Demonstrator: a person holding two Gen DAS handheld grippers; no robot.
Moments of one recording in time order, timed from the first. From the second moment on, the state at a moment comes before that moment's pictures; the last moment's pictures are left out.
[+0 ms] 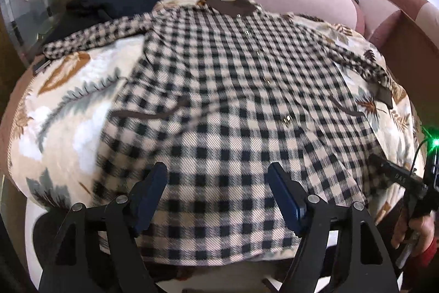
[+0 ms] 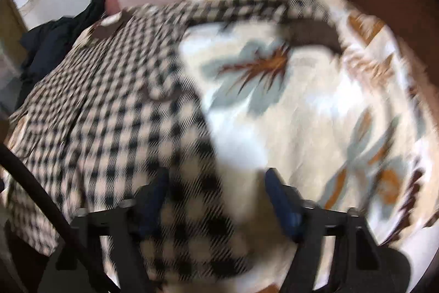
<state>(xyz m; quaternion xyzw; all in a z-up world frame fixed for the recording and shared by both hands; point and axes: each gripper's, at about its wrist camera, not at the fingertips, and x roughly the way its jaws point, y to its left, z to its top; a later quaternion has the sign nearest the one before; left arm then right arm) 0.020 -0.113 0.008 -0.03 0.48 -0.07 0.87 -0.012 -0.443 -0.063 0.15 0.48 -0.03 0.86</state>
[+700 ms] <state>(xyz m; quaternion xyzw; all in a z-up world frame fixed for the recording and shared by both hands) 0.016 -0.117 -0.001 -0.02 0.50 -0.06 0.87 -0.037 -0.440 -0.014 0.14 0.44 -0.02 0.89</state>
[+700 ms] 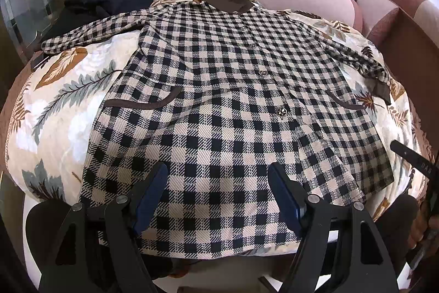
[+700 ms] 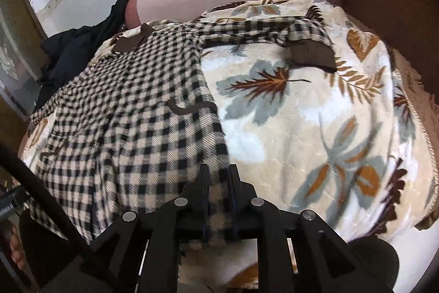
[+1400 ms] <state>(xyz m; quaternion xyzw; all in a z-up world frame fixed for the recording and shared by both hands) 0.016 -0.105 -0.004 -0.04 0.50 -0.03 0.87 -0.025 -0.297 -0.033 0.04 0.48 0.24 0.84</state>
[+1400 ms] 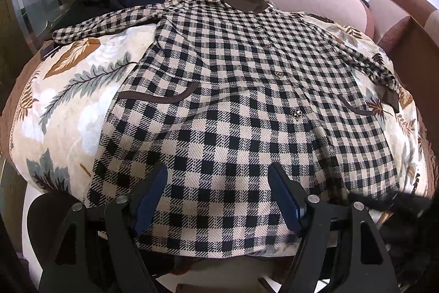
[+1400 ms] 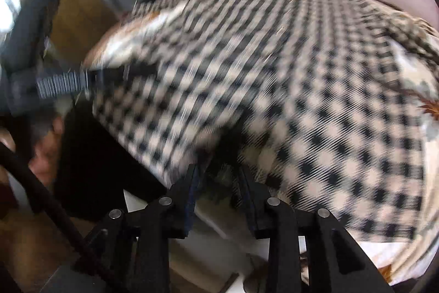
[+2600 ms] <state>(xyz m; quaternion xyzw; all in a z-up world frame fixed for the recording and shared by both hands) 0.231 0.275 -0.028 -0.31 0.40 0.19 0.84 0.068 -0.253 -0.043 -0.02 0.47 0.18 0.86</state>
